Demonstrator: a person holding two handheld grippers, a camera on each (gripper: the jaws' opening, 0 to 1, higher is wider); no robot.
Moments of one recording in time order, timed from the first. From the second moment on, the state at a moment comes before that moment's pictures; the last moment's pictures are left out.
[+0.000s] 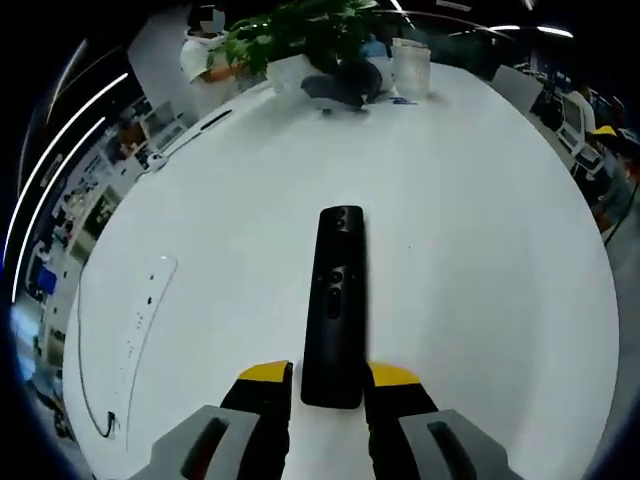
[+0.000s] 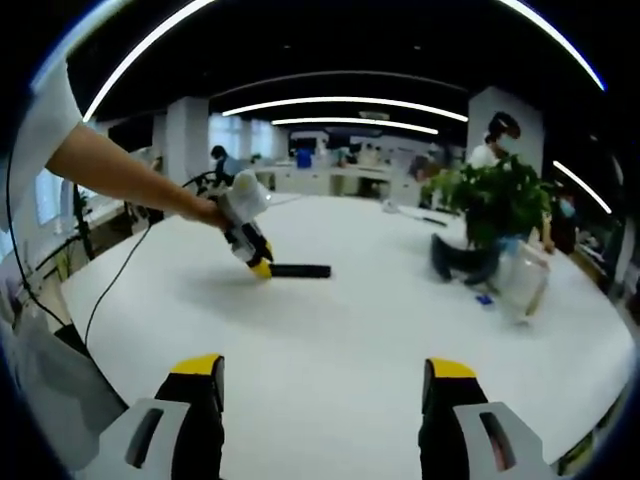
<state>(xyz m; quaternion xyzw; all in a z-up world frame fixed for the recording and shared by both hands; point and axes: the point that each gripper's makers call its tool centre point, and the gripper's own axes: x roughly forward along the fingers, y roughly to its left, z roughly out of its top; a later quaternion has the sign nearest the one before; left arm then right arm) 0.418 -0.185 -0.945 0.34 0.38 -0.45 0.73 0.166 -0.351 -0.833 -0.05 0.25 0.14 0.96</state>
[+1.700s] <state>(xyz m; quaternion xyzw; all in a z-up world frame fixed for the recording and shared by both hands) 0.311 -0.190 -0.852 0.22 0.27 -0.42 0.83 0.165 -0.344 -0.821 -0.07 0.21 0.15 0.96</state>
